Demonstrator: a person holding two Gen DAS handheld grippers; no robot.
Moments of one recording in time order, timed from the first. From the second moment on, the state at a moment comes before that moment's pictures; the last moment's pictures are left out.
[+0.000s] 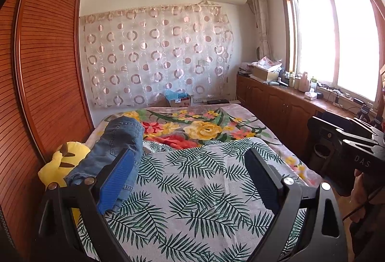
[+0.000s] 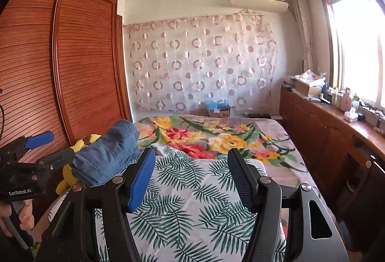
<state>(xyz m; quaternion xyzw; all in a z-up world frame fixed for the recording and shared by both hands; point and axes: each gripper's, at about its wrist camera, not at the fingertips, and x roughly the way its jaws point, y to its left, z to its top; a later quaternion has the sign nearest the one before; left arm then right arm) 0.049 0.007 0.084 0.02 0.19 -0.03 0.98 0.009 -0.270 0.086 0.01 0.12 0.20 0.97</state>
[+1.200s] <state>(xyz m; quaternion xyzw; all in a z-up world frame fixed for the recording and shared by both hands) 0.045 0.006 0.086 0.01 0.18 -0.02 0.98 0.006 -0.270 0.088 0.01 0.12 0.20 0.97</state>
